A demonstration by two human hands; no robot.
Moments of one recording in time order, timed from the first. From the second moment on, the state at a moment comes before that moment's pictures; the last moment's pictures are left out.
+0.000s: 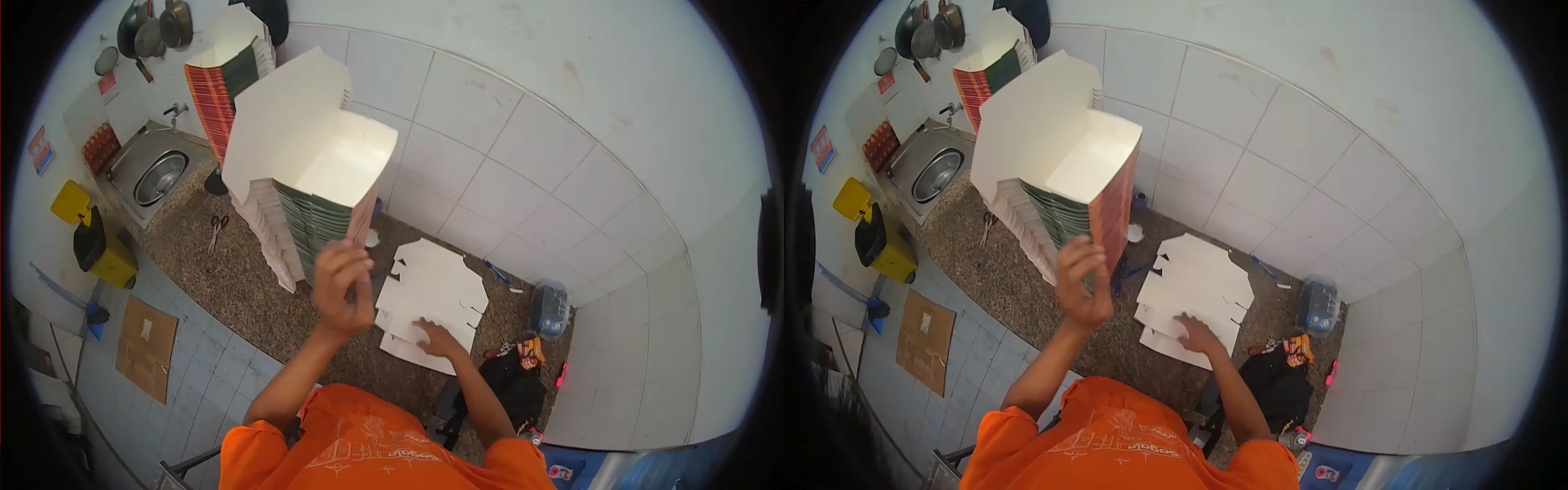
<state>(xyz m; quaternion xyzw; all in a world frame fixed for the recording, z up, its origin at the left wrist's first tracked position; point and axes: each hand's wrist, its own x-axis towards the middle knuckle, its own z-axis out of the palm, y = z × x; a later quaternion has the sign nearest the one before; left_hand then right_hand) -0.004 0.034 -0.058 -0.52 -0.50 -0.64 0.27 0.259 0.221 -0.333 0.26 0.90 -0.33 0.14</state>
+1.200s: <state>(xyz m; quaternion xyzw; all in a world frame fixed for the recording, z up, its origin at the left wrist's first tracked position) 0.106 0.063 -0.156 -0.40 -0.62 -0.53 -0.41 0.258 0.059 -0.143 0.31 0.84 -0.33 -0.31</state>
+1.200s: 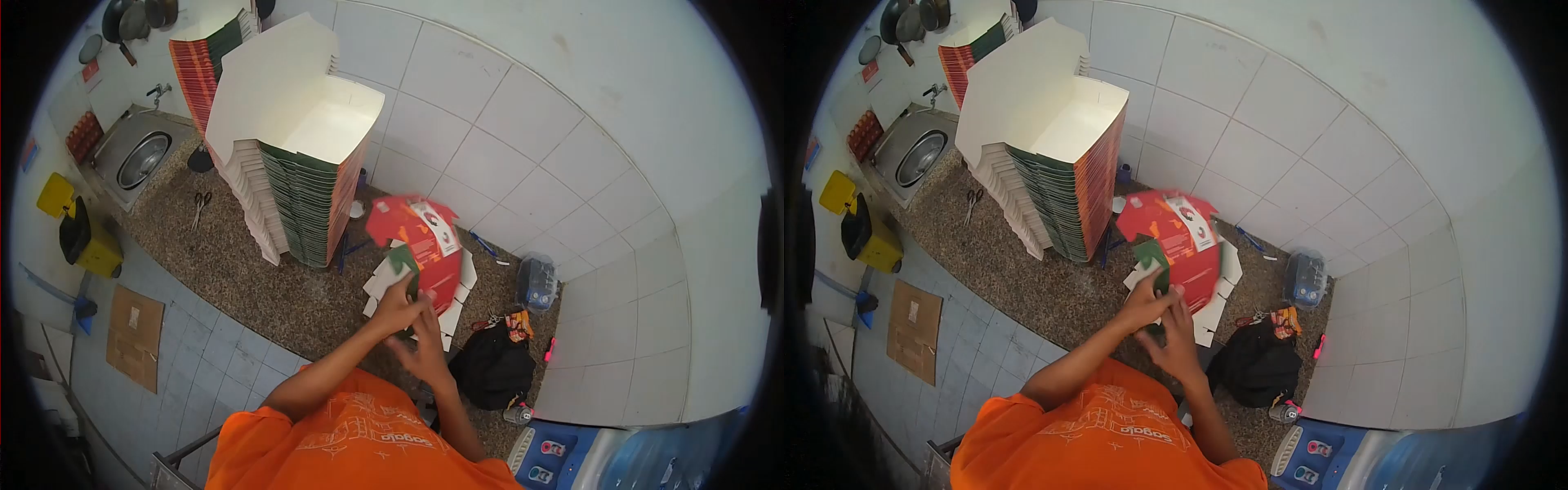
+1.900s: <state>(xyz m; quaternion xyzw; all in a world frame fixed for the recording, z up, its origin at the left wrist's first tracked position) 0.118 0.093 -0.131 -0.21 -0.35 -0.70 -0.59 0.277 0.109 -0.125 0.28 0.80 -0.28 -0.45</state>
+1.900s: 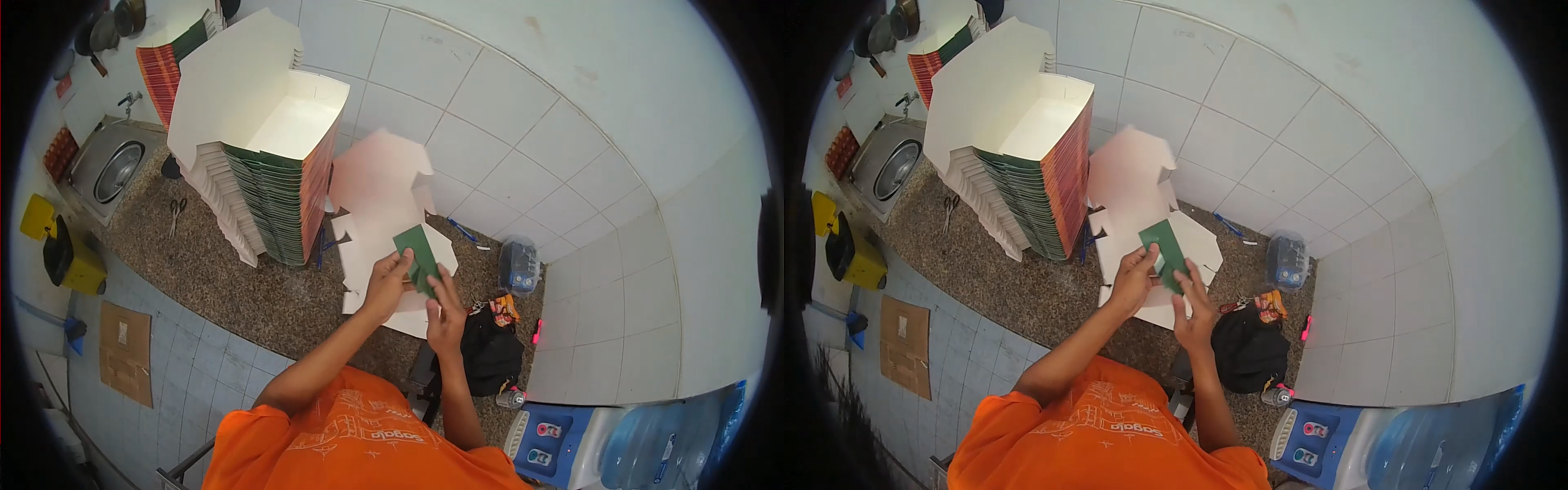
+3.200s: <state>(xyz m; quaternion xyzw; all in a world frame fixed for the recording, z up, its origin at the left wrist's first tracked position) 0.094 -0.031 -0.130 -0.53 -0.65 -0.36 -0.41 0.286 0.073 -0.133 0.39 0.71 -0.56 -0.17</state>
